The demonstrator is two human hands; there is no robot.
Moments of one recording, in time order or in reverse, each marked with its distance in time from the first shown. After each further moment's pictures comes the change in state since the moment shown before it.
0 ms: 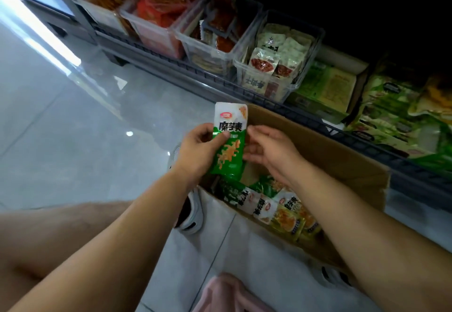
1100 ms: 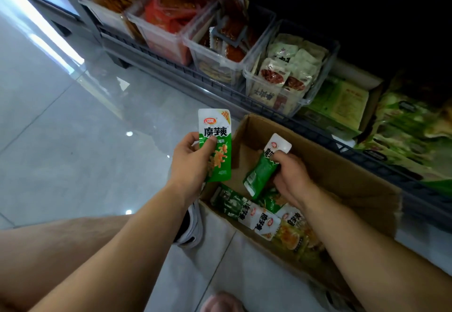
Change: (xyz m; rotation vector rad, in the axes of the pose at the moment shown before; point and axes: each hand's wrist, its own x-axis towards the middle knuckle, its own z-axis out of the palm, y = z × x) left_hand 0.008 0.005 -0.013 -0.212 0.145 -0.080; right_hand 0.047 0.048 -0.031 0.231 0.208 0.095
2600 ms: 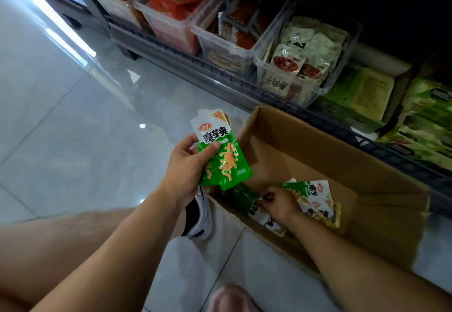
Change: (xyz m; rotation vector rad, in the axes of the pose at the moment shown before) left_hand 0.011 -0.022 -0.032 -0.050 -0.036 -0.048; right_hand 0.015 0.105 -0.033 -1.059 -0.105 0.017
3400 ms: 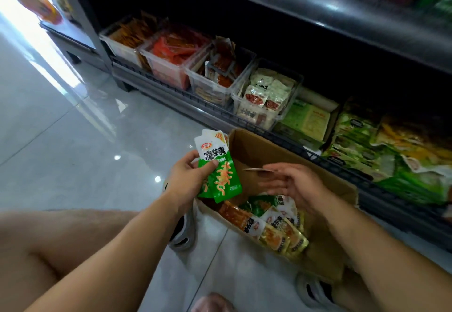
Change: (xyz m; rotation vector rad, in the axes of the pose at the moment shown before) left_hand -0.046 0.007 0.016 0.075 -0.125 0.051; right_hand -0.132 -0.077 -0.131 0.687 -0.056 -0.176
